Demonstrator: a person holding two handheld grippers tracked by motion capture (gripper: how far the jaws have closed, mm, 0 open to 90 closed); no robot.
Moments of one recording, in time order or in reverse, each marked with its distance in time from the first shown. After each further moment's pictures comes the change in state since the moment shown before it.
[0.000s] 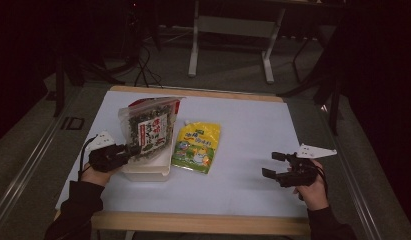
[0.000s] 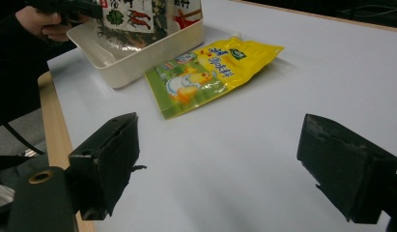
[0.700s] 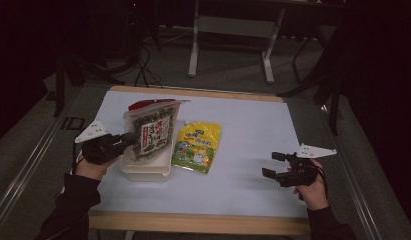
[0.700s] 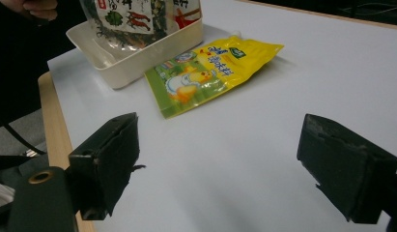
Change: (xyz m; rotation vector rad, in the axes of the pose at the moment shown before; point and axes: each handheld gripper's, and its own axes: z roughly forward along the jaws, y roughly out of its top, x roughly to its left) left arm -0.003 0.035 -0.022 -0.074 0.008 0.008; right arm -0.001 -0.001 0.001 0.005 0.002 0.005
